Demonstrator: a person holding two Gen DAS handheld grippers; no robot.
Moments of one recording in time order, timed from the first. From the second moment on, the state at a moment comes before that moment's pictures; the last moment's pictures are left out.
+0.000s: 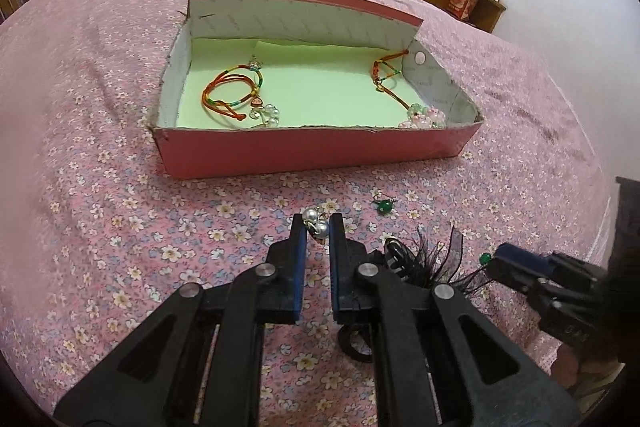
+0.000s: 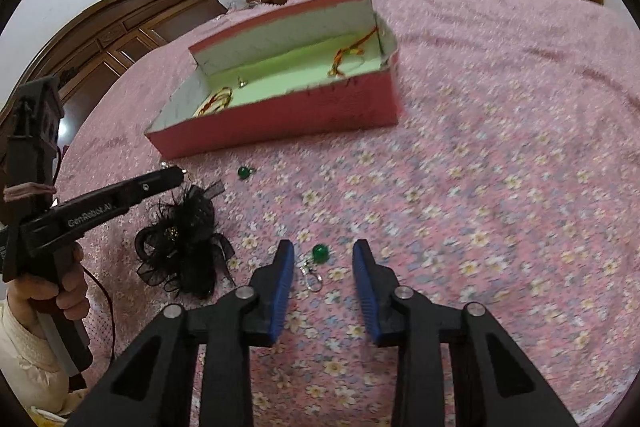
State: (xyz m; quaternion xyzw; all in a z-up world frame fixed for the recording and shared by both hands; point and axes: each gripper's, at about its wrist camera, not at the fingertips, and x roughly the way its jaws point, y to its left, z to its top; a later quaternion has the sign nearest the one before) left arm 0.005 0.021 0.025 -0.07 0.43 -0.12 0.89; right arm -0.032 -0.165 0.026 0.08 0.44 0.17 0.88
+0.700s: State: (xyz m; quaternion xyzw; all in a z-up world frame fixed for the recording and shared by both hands) left arm -0.002 0.028 0.034 -0.08 0.42 -0.11 0.90; right arm -0.032 -0.155 0.027 0.08 0.43 0.19 0.88
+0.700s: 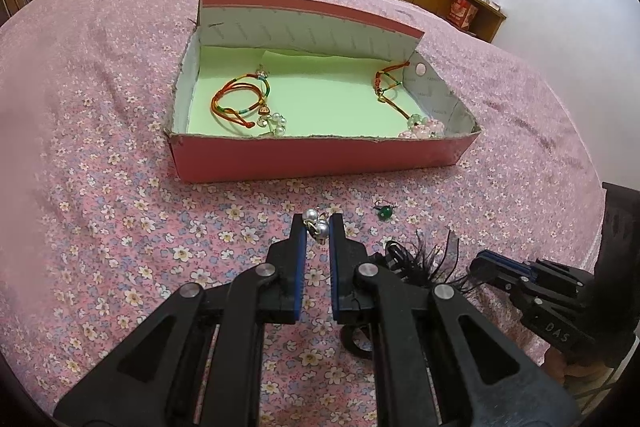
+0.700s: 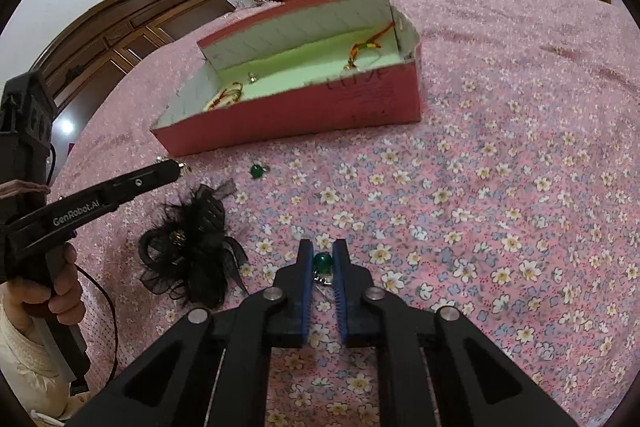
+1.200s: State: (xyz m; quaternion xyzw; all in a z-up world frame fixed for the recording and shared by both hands) left arm -0.012 0.026 0.060 -0.07 0.36 -0.11 0.92; right arm -0.041 -0.146 0.071 0.05 0.34 0.20 0.92
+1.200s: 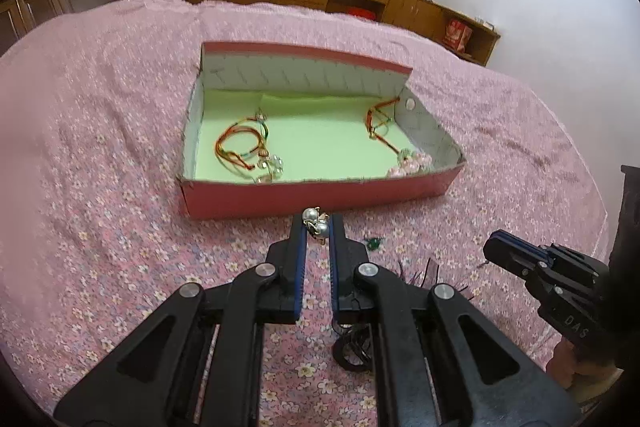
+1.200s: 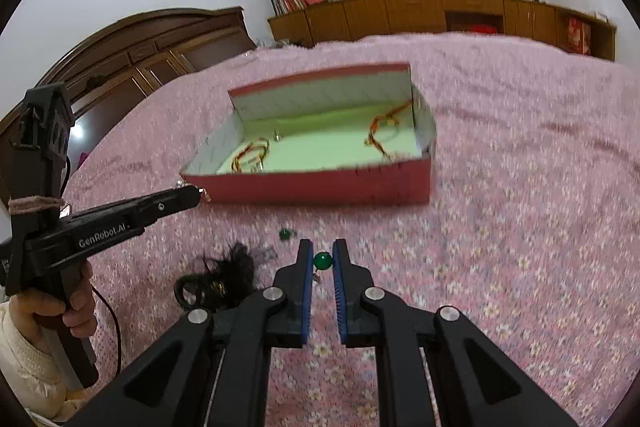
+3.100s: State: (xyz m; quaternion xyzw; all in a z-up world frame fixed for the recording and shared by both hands) left arm 0.076 0.032 0.035 -0.04 0.32 -0.05 0.95; right arm 0.108 -0.110 0.047 0.05 0.33 0.18 0.93
